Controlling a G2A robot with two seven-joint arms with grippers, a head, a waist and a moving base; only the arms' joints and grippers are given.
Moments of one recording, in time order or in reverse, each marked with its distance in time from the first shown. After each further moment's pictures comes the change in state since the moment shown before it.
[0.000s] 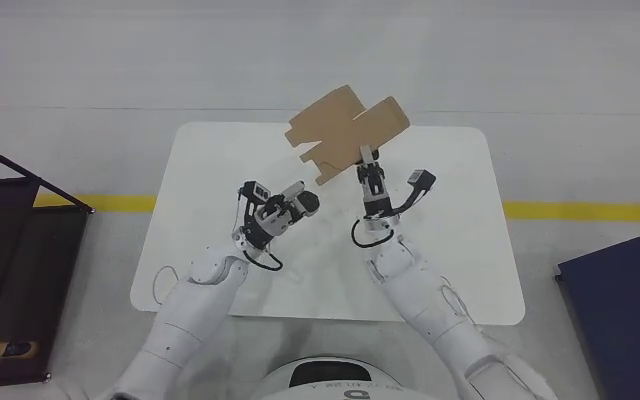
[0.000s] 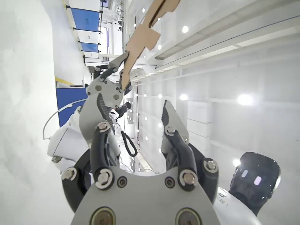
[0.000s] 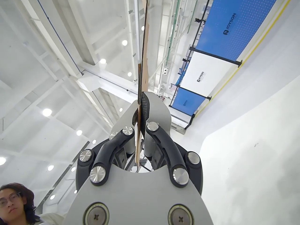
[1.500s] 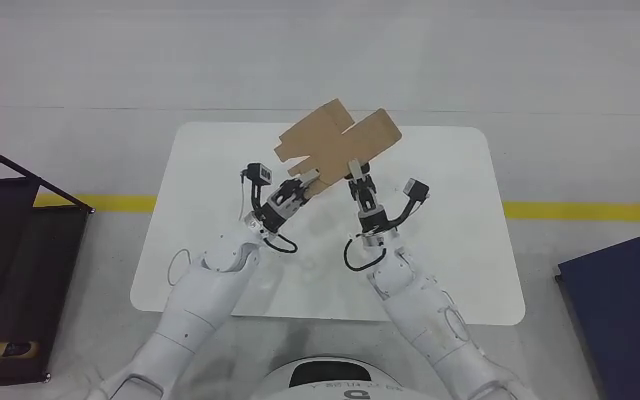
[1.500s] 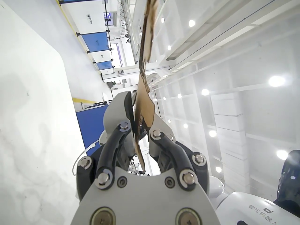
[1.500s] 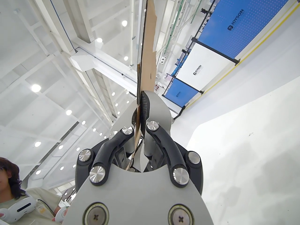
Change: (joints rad) left arm -0.063 -0.041 0.020 0.015 0.230 -0.069 0.178; right arm -0.147 -0.006 0.084 -0.172 -0.191 0.043 0.078
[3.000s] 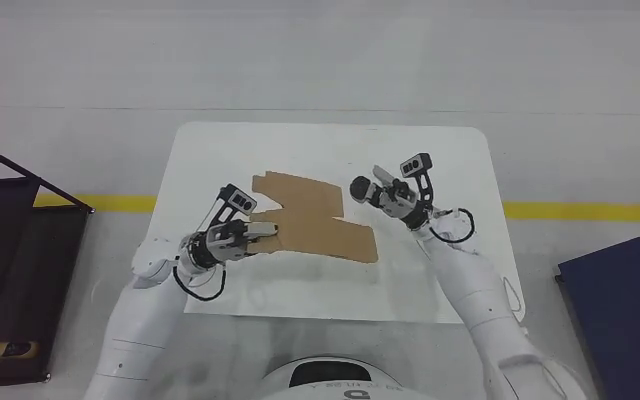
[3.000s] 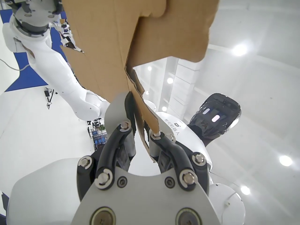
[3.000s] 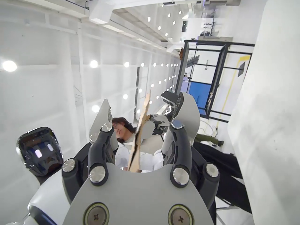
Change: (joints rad) left arm 0.226 0.111 -0.352 -0.272 -0.343 0.471 -0.820; right arm 0.143 0.124 0.233 0.159 1.149 0.343 1.597
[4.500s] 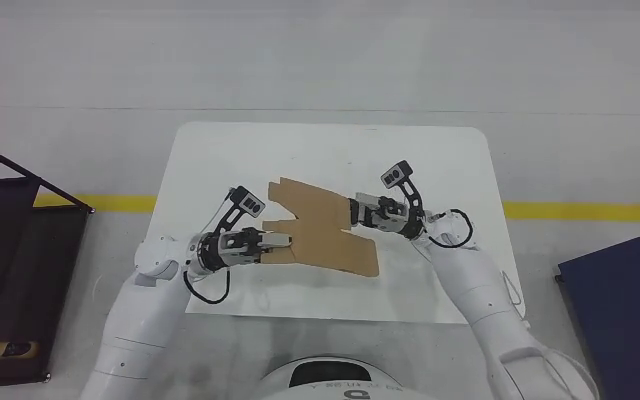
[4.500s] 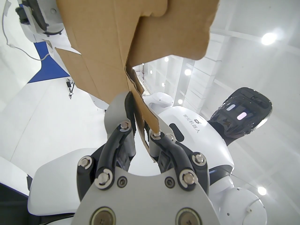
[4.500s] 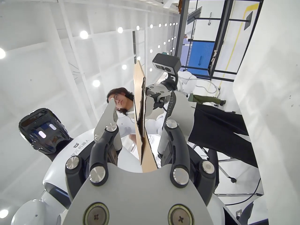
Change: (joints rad) left arm -0.017 0.028 0.045 -0.034 0.099 -0.052 0.000; right arm 0.033 0.024 -0.071 0.028 -0.023 0.063 0.191
